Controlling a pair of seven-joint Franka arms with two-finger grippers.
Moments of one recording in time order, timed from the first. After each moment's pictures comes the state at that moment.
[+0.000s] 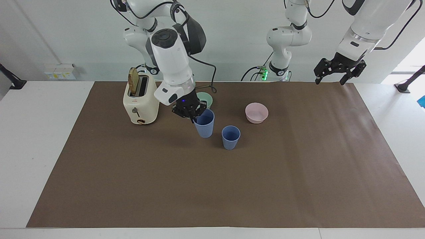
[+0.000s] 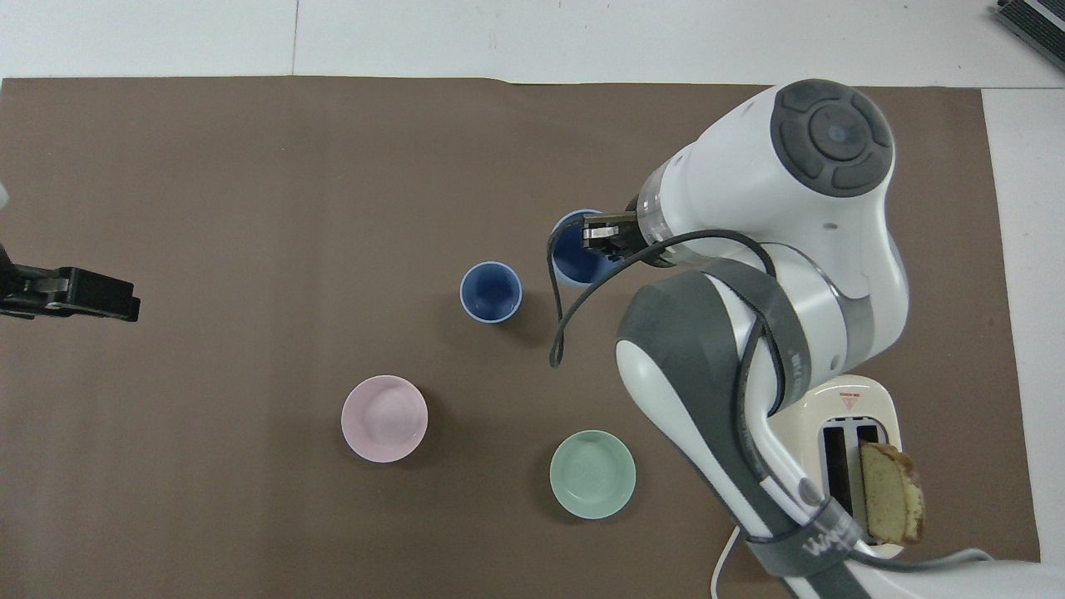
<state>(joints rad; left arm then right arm) 0.01 -0.08 -0.10 -1.61 -0.02 1.50 0.00 0.33 0.27 0.12 -1.50 0.09 1.90 0.42</state>
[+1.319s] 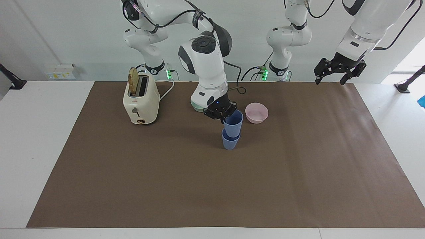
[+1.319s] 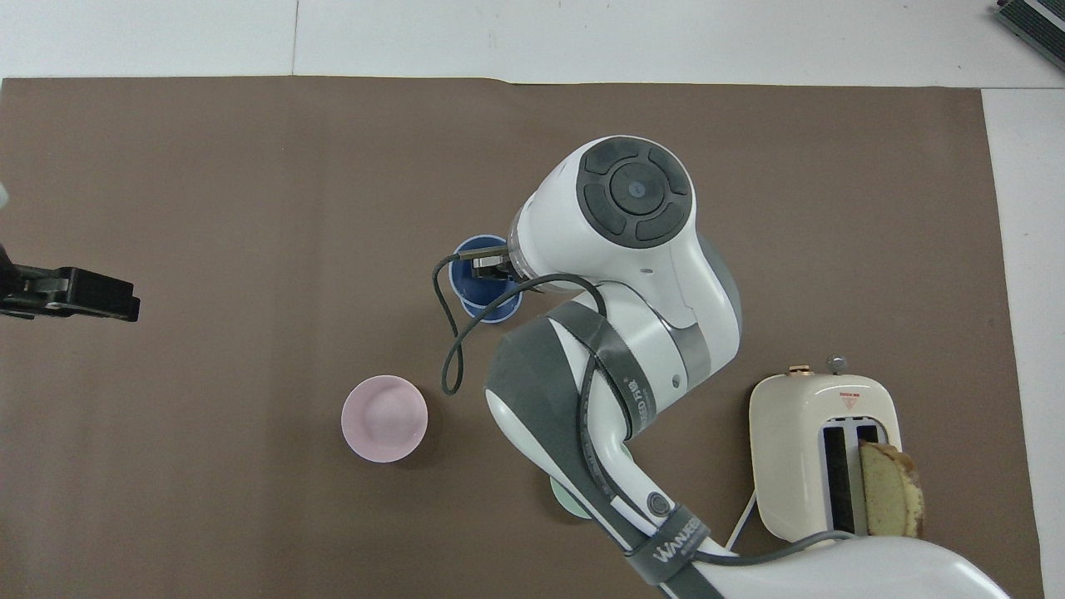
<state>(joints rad) 0.01 -0.08 -0.10 -1.61 -0.02 1.50 0.00 0.45 0.38 0.12 -1.43 0.09 1.99 0.47</state>
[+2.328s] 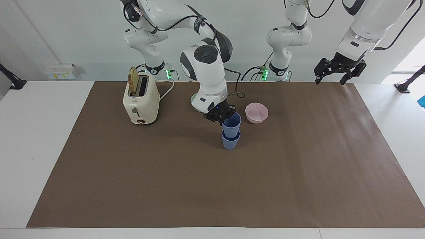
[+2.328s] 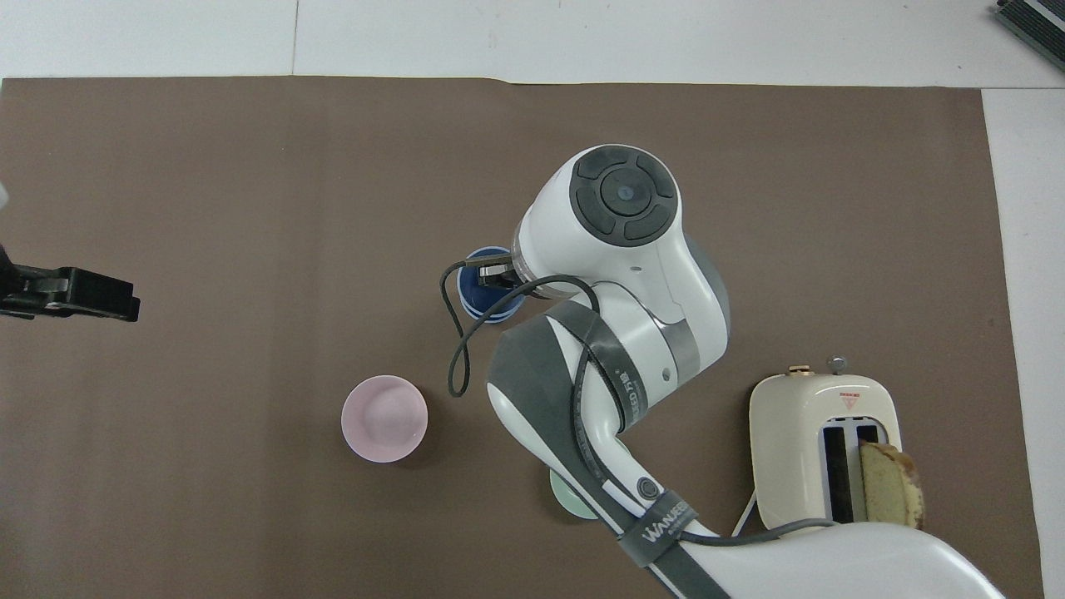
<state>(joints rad) 0.01 -0.08 -0.10 -1.61 -0.02 1.50 0.00 0.45 0.40 0.12 -1.48 0.09 1.99 0.46</state>
